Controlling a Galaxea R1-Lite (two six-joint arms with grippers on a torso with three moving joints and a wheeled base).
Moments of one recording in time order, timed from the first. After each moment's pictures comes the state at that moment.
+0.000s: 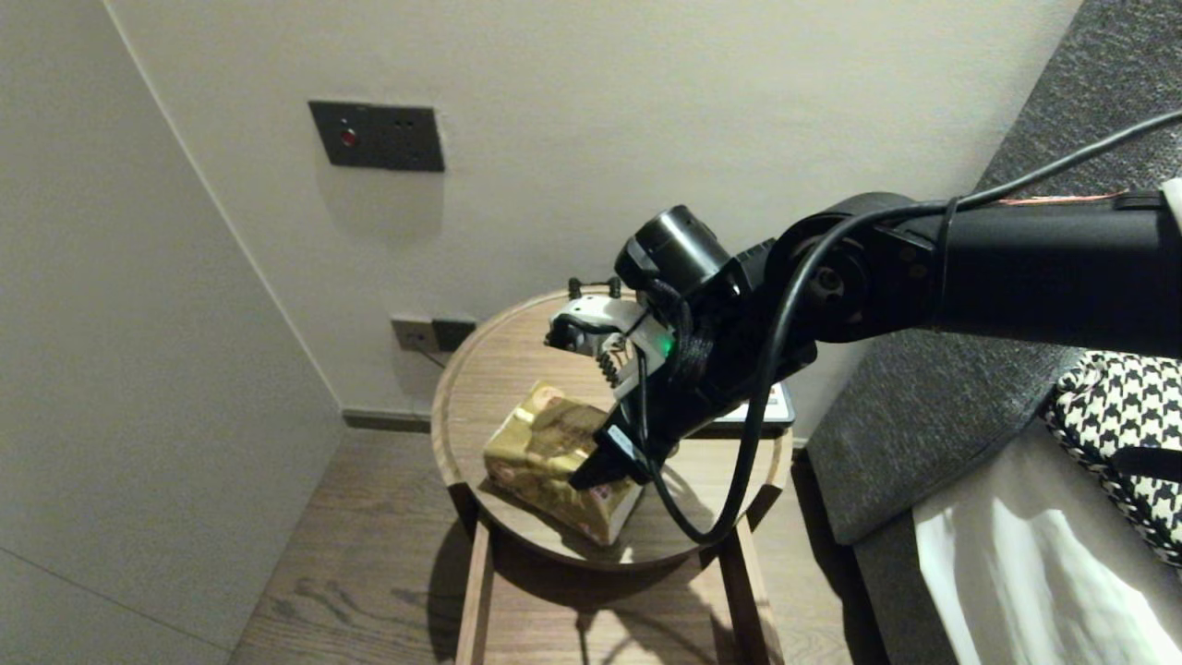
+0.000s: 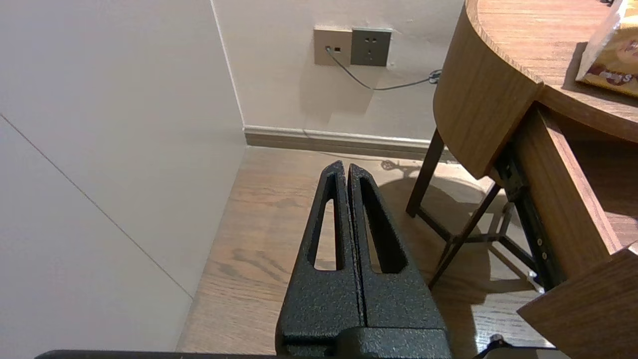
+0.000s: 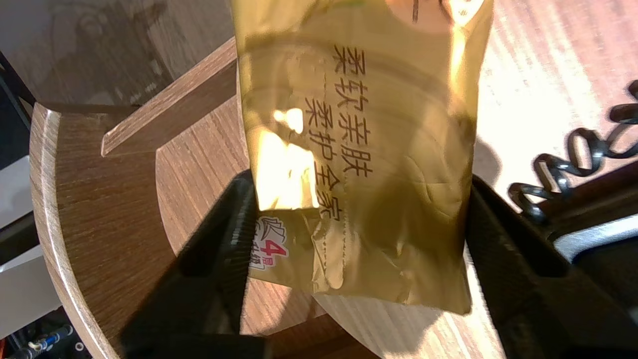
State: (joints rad) left arm 0.01 0.00 0.00 -0.01 0.00 0.02; right arm 0.72 2.05 -1.89 0.70 0.22 -0.28
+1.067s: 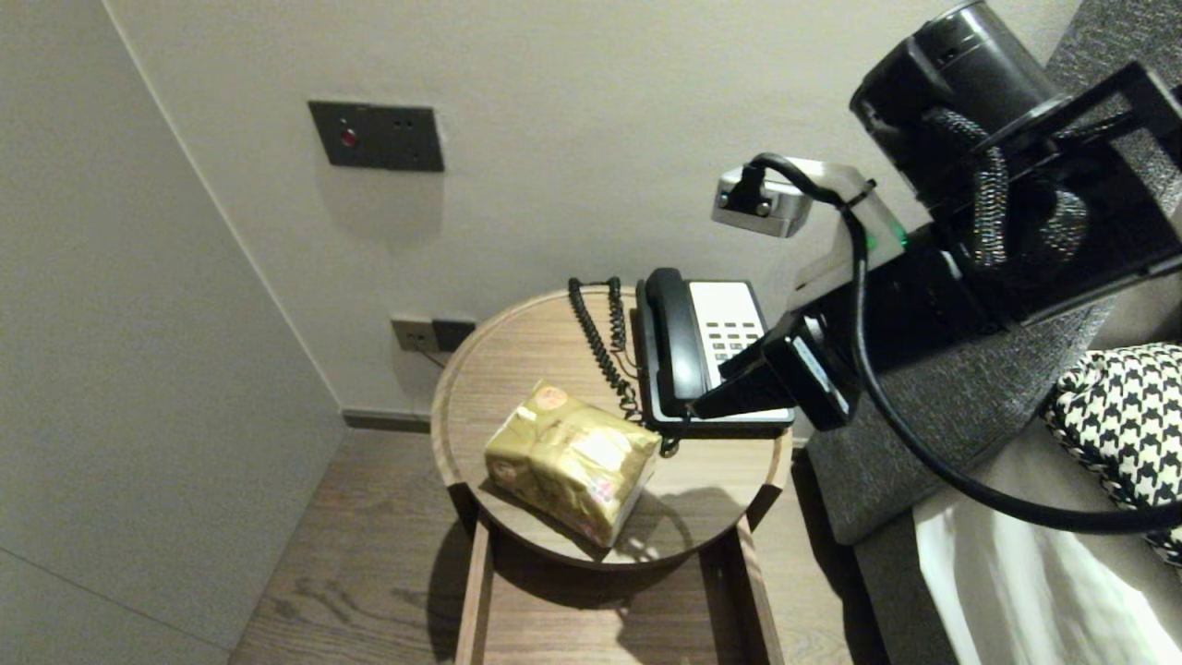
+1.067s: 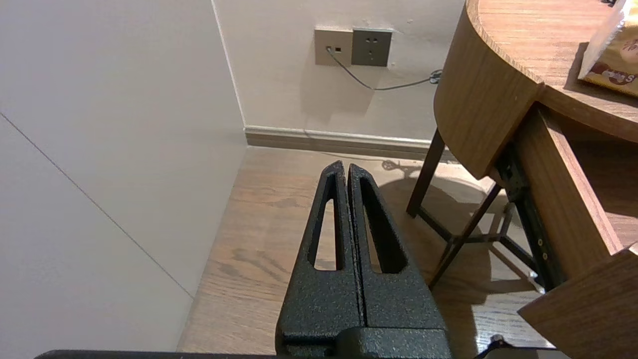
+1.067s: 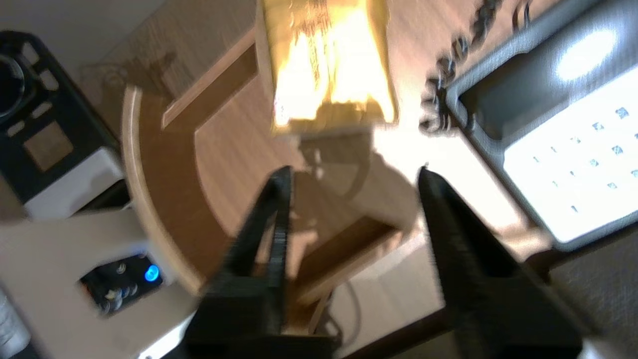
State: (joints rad) left arm 0.01 0.00 0.00 -0.01 0.00 0.02; right arm 0.65 1.69 -1.79 0.85 0.23 -0.20
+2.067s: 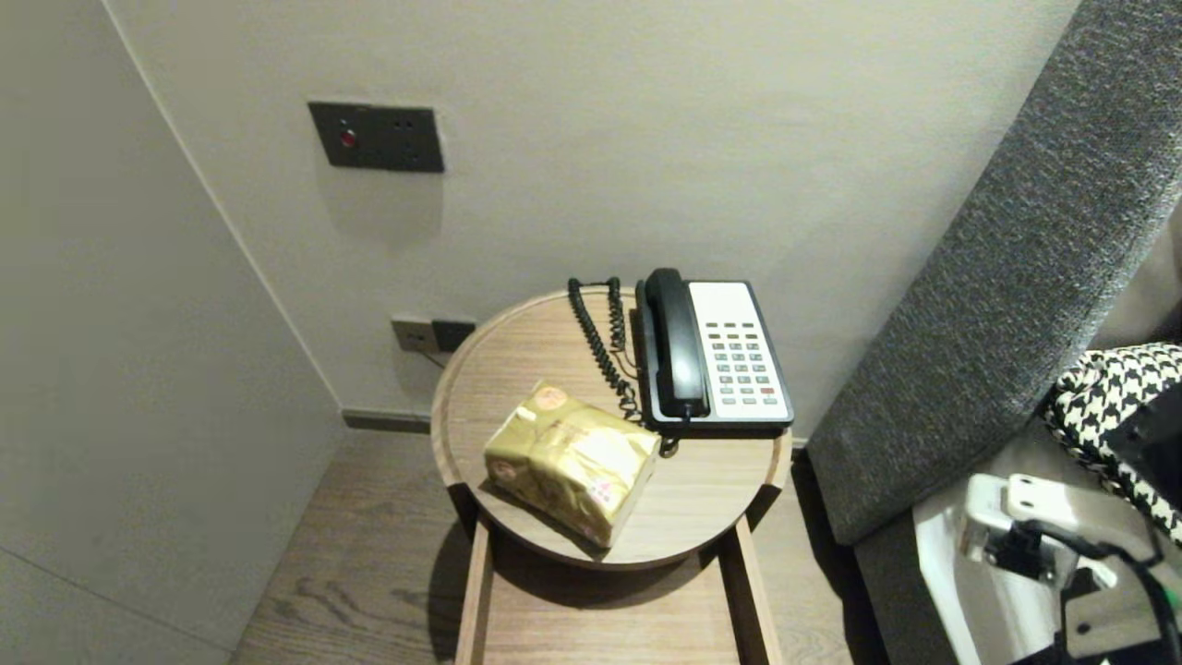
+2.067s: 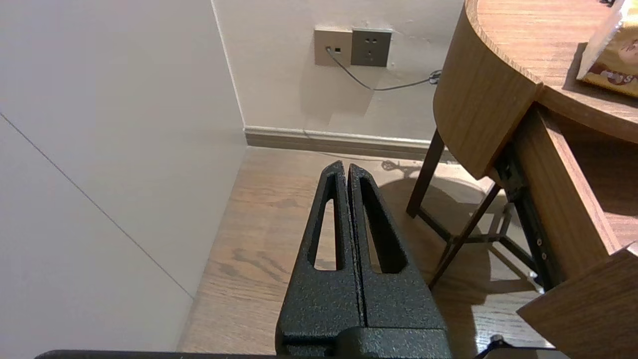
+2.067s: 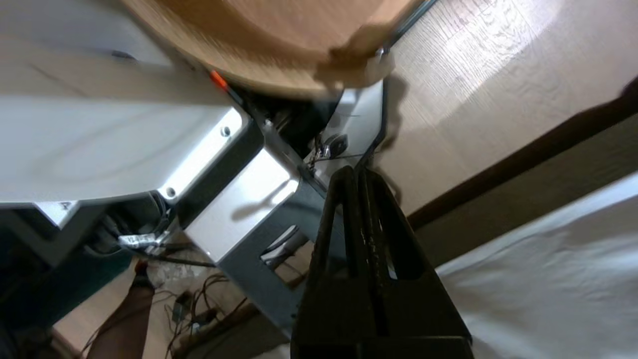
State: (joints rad) left arm 0.01 0.00 0.00 -0.01 0.00 0.02; right arm 0.59 1.22 -0.92 0.75 0.24 -0.14
